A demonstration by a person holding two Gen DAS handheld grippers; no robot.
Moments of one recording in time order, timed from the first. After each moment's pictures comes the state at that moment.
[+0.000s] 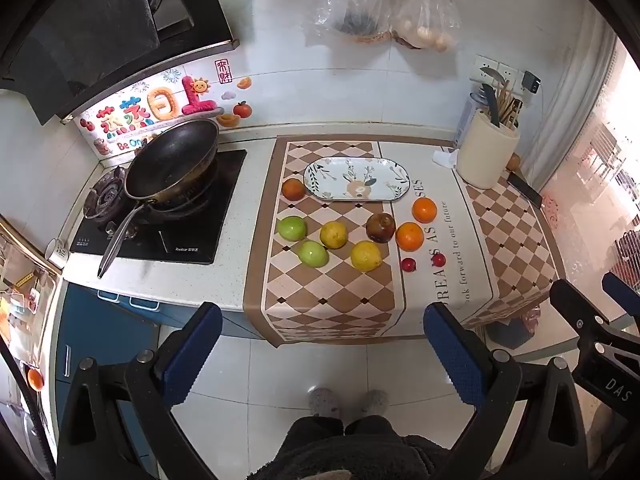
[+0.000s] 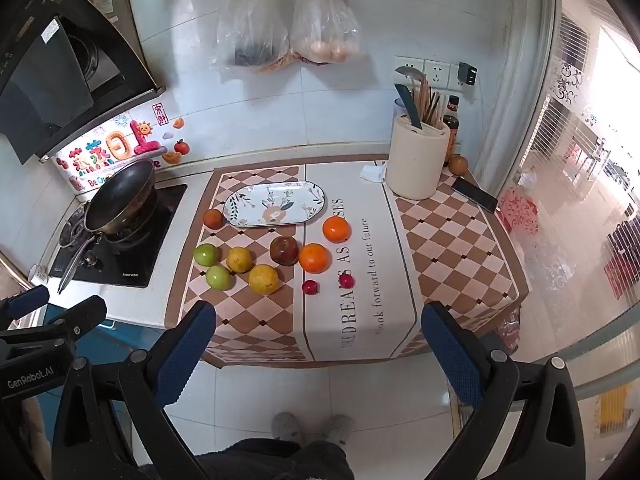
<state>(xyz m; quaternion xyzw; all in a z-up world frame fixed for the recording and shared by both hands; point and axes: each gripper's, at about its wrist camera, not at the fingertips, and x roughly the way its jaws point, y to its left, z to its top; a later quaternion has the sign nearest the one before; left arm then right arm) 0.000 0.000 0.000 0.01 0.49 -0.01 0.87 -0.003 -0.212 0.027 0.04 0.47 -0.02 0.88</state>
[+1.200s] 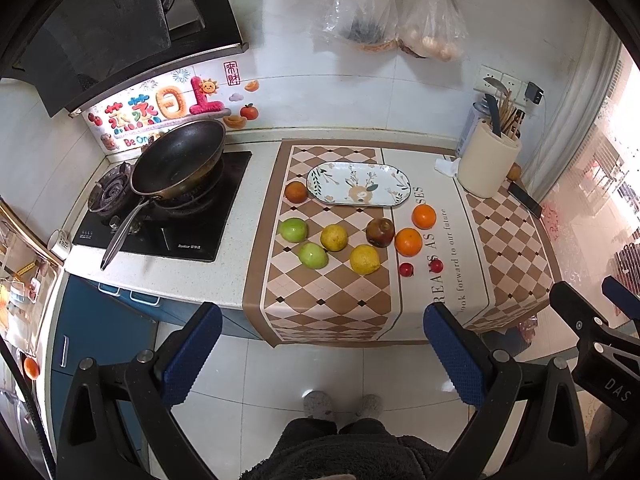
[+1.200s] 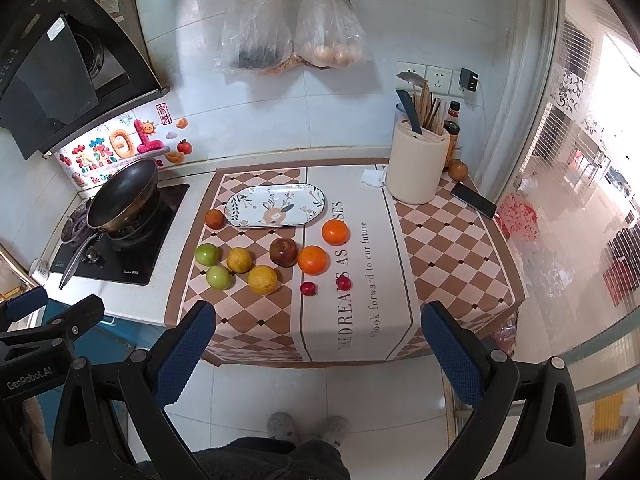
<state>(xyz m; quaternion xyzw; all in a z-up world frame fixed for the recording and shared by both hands) -0.005 0.001 0.012 0.00 0.48 0.01 0.88 -0.010 -0.217 0.039 0.03 0.47 -0.02 0.88</state>
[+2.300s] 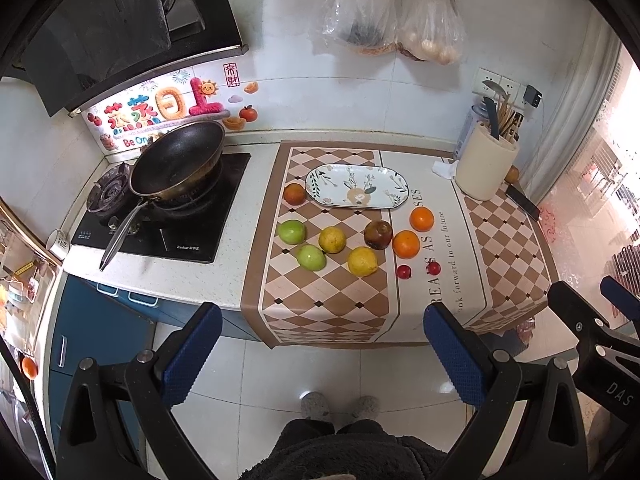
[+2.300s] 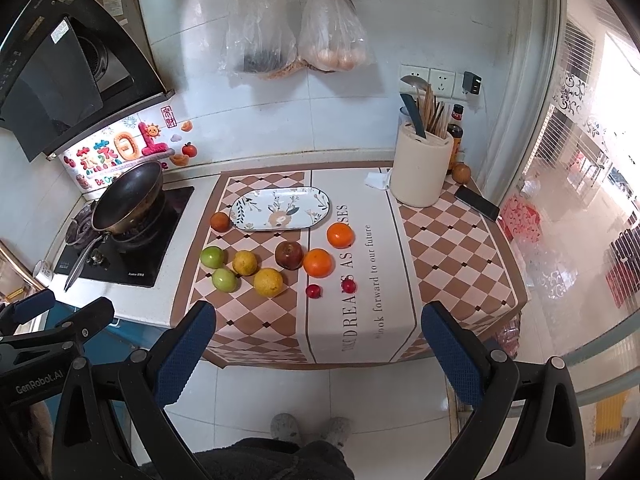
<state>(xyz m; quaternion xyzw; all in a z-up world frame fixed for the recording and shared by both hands) -0.002 -0.001 0.018 0.00 0.48 0.01 0.88 -0.011 -0.211 0.041 0.04 0.46 -0.01 0.88</state>
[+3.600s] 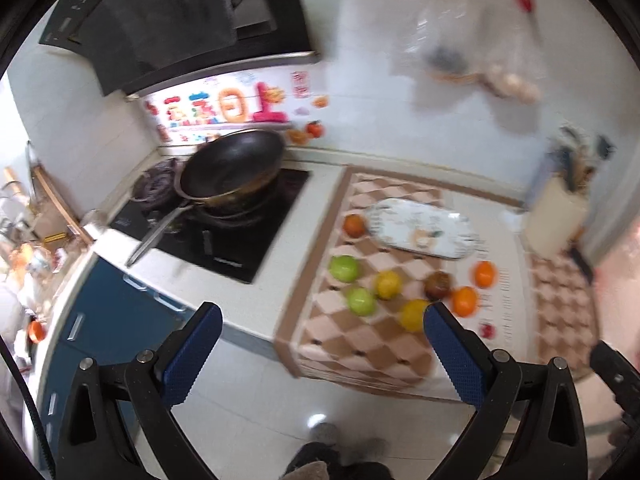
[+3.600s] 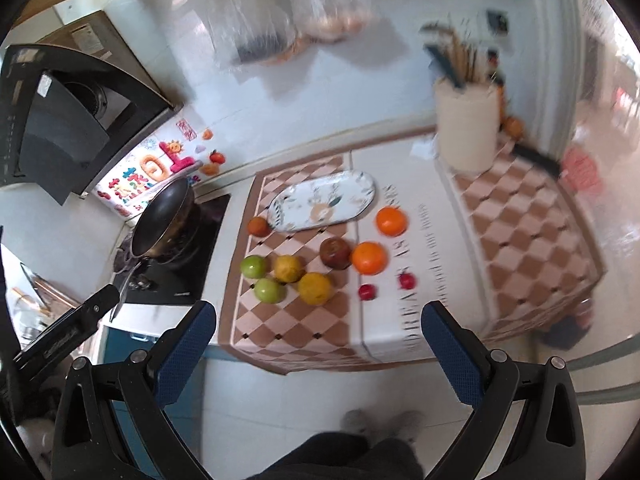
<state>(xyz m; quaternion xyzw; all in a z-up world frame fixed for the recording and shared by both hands) 0.053 0.033 -0.025 -0.02 0.44 0.14 0.89 0.060 -0.241 -0.032 0.17 0.49 0.07 0.85</state>
